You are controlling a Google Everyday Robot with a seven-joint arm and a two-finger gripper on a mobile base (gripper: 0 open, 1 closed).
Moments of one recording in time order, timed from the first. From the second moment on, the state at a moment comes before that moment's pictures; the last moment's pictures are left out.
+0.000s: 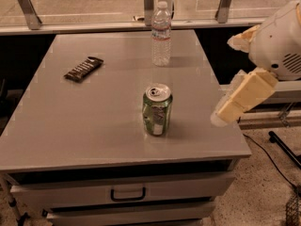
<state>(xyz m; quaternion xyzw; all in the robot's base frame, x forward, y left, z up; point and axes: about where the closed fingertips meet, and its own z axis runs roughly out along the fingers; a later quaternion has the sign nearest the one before) 0.437 -0.141 0.988 -0.57 0.76 0.06 0.30</state>
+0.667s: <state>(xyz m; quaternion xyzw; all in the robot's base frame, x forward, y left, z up) 0.453 -0.098 0.966 -0.57 0.74 0.13 0.34</state>
